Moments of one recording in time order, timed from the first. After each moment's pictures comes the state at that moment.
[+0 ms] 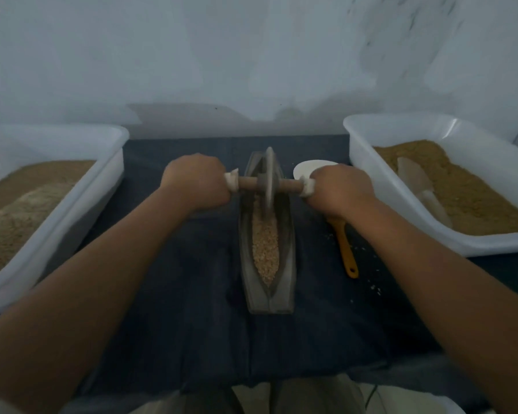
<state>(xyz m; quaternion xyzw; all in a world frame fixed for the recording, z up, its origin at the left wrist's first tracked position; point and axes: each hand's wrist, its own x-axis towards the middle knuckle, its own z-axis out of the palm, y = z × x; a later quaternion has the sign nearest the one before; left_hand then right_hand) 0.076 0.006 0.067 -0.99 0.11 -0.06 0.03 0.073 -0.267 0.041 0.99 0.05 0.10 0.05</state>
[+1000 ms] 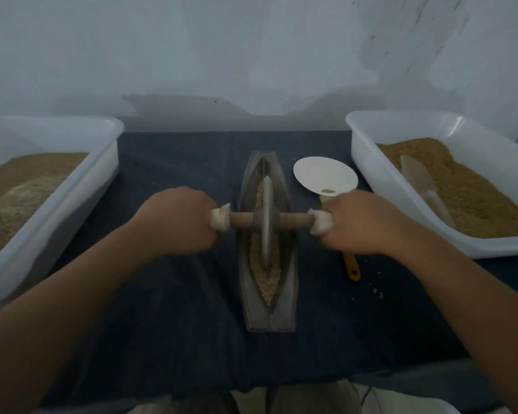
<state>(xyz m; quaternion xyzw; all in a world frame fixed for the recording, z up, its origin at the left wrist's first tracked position) 0.023 0.040 0.035 -0.98 0.19 -0.02 0.01 0.000 -0.288 0.051 0.99 0.13 -0.04 -0.01</state>
